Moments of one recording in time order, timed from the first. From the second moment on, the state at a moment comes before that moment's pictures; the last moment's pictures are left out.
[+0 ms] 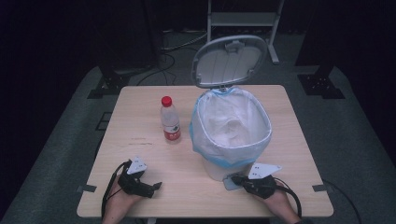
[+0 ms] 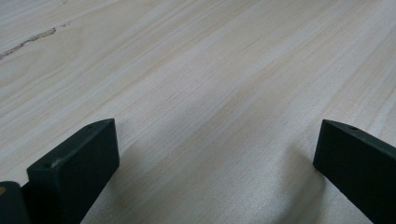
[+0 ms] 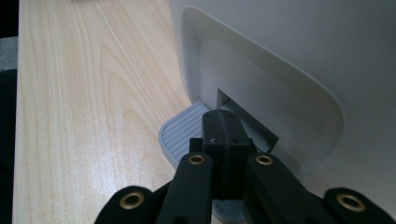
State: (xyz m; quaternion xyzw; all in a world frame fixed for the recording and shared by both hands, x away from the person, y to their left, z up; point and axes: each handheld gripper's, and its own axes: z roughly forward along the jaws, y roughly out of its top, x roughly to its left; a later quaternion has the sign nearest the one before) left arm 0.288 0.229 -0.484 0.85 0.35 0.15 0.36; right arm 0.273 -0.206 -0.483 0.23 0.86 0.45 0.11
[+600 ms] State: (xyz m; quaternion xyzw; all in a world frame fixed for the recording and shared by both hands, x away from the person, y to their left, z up) left arm 0.301 0.225 -0.463 0.84 0.34 0.16 0.39; right arm 0.274 -0.207 -0.483 0.23 0.86 0.45 0.10
